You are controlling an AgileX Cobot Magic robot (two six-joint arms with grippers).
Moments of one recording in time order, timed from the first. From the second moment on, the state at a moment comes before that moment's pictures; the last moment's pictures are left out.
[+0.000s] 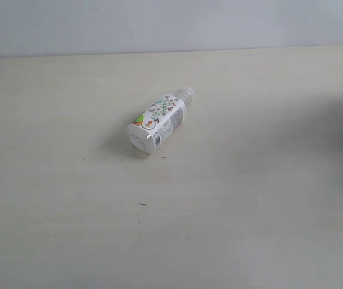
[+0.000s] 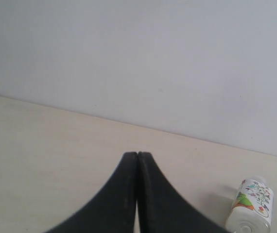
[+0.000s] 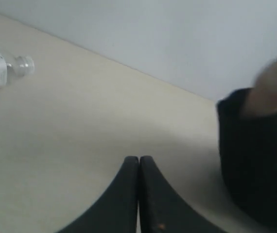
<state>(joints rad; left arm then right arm) 0.05 0.01 0.00 0.01 0.10 -0.26 0.17 0.19 -0.20 -0.16 0.43 -0.21</state>
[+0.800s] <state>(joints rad) 0.05 0.01 0.00 0.01 0.10 -0.26 0.17 0.19 -0.15 -0.16 0.43 -0.21</state>
